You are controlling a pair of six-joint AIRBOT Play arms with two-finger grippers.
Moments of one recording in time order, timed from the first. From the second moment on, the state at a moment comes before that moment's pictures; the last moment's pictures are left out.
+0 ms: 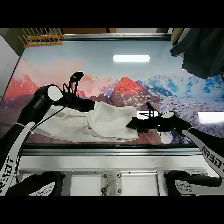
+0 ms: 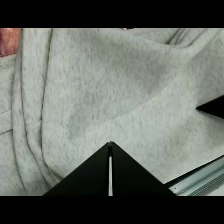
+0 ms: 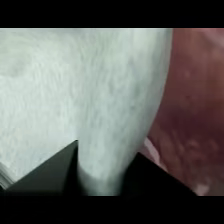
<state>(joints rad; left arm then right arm) -0.30 -1.27 1.10 1.13 -1.04 -1.47 0.18 -1.46 0.64 -0.35 0.84 1.09</state>
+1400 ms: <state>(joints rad) -0.76 -1.84 1.50 1.12 -0.92 -1.47 0.13 -1.13 1.49 -1.48 1.68 1.53</state>
